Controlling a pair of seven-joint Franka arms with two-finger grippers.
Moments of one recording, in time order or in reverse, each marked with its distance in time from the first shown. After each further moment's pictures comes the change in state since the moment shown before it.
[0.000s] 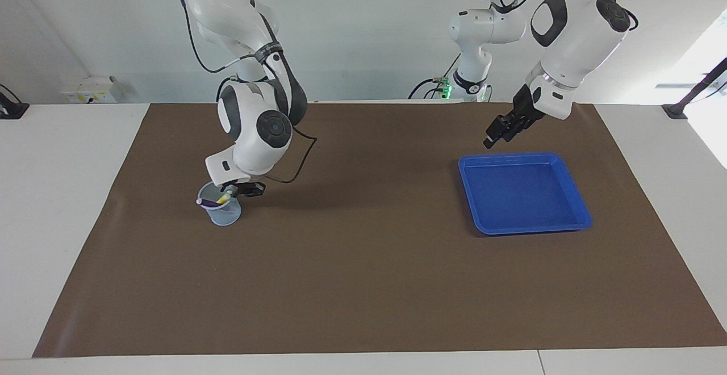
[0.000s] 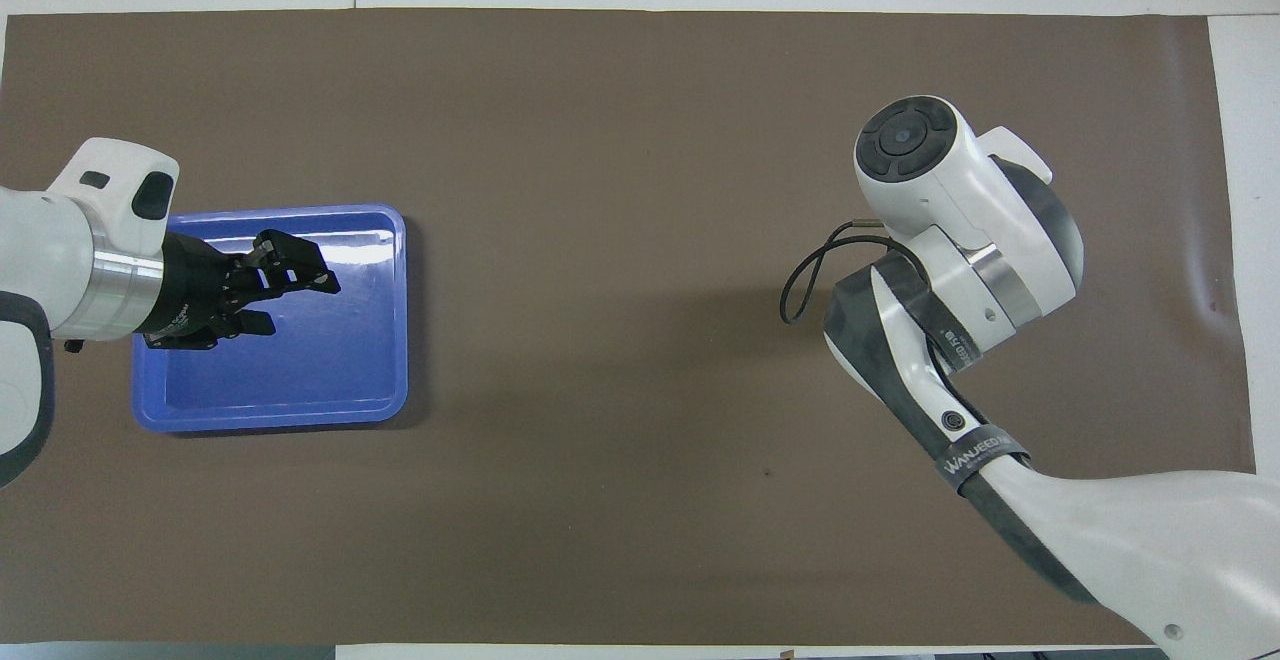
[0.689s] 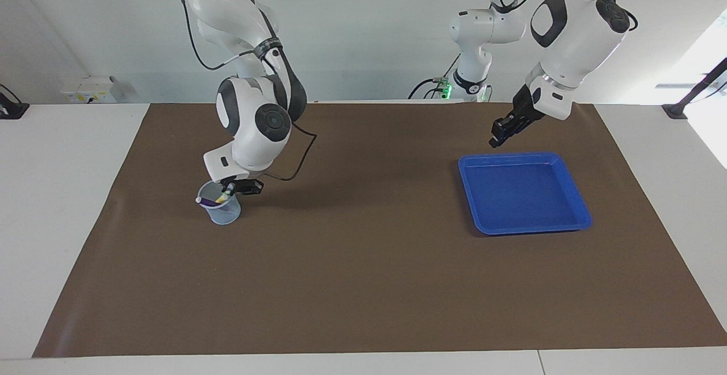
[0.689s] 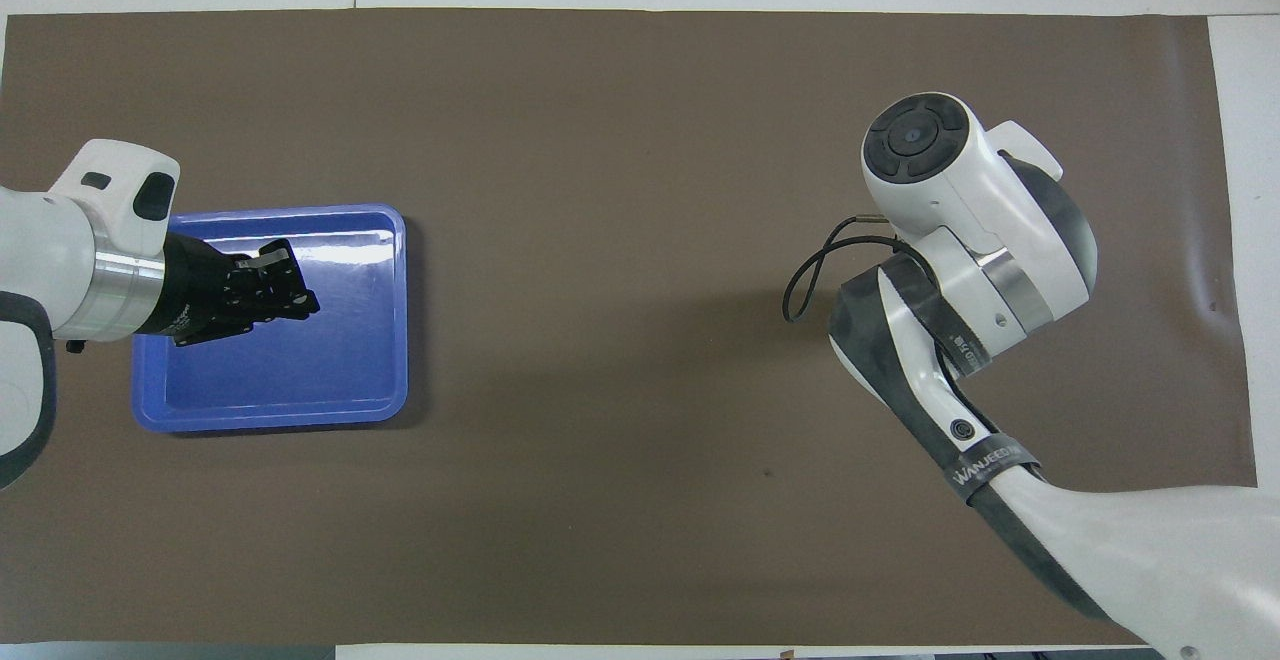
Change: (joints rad) left arm 0.000 0.000 0.000 -0.003 -0.001 0.001 -0.004; right arm -0.001 -0.033 0.000 0.000 0.000 0.011 -0.002
